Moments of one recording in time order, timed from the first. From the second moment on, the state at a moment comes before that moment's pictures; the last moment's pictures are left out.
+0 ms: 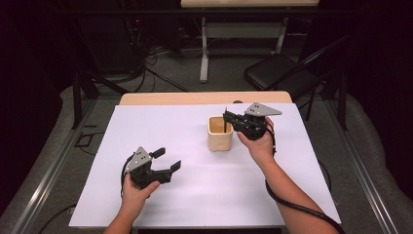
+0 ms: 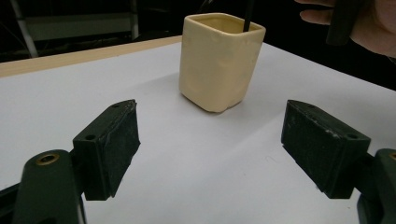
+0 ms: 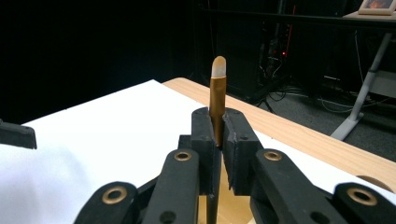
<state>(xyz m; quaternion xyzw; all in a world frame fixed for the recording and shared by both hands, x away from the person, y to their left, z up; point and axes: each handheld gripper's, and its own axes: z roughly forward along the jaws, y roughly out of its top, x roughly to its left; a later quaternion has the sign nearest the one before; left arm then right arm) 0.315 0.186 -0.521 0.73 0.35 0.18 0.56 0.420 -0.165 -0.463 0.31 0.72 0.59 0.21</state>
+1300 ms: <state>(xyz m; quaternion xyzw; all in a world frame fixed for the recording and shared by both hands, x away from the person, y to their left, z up) 0.315 0.186 -0.520 0.73 0.35 0.18 0.56 0.418 -0.165 -0.480 0.32 0.72 0.58 0.21</state>
